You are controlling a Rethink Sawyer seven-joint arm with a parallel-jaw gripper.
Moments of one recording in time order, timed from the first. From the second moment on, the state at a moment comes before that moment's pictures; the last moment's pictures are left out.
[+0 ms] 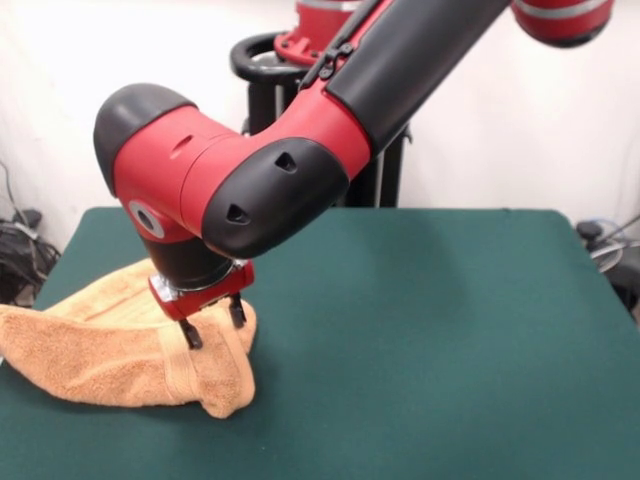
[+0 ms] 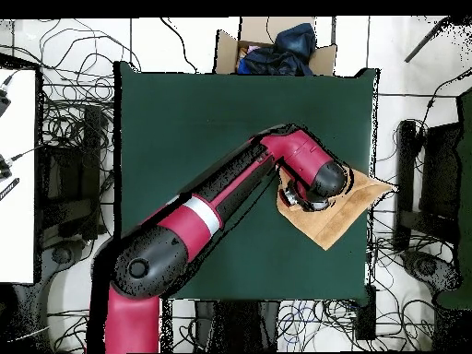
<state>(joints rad) 0.08 0.39 -1.13 0.82 -1.61 -1.23 3.53</state>
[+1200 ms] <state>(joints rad) 0.08 0.40 -1.13 0.82 -1.64 -1.21 3.53</state>
